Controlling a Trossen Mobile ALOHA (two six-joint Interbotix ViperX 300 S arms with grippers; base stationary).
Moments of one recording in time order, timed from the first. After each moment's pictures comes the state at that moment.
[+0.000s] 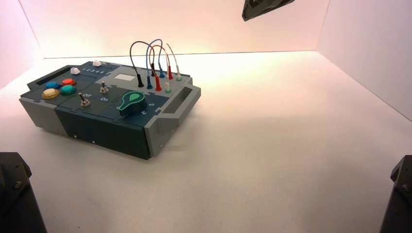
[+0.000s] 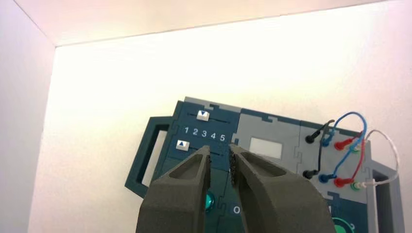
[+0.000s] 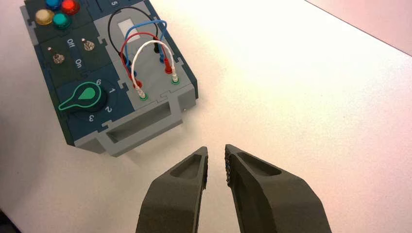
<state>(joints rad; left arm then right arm) 0.02 -0.69 0.98 -0.15 0.47 0.22 0.67 -0.44 0.85 0.05 0.42 -0.09</state>
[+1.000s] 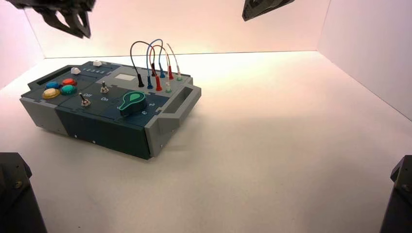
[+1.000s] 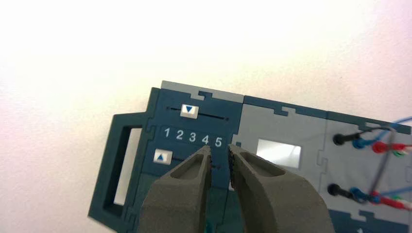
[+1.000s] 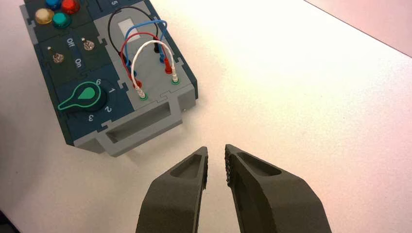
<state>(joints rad) -0.03 -0.19 0.80 -0.15 0.41 0.24 0.67 -0.44 0.85 0.04 0.42 -0.09</state>
